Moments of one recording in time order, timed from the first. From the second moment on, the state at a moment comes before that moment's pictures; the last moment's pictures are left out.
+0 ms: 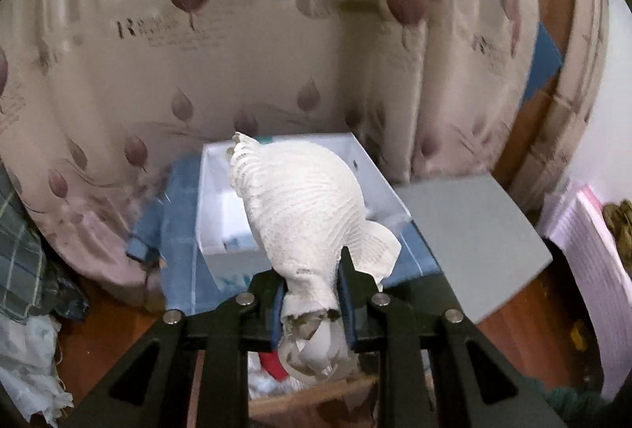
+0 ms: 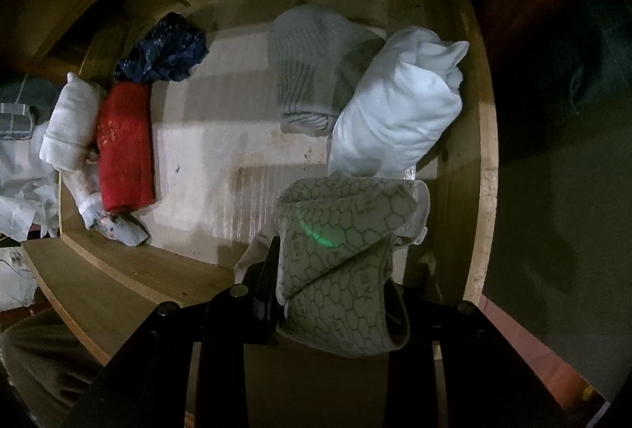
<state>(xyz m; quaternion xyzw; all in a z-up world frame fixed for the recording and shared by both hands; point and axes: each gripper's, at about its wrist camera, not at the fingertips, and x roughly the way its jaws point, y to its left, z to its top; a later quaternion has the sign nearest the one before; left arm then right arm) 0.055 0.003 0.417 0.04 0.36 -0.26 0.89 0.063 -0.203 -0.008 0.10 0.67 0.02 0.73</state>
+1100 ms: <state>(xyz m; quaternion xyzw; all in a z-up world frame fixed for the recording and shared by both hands) 0.225 -0.047 0.276 0.09 0.45 -0.15 0.87 0.063 -0.215 0.002 0.14 0.65 0.02 0.74</state>
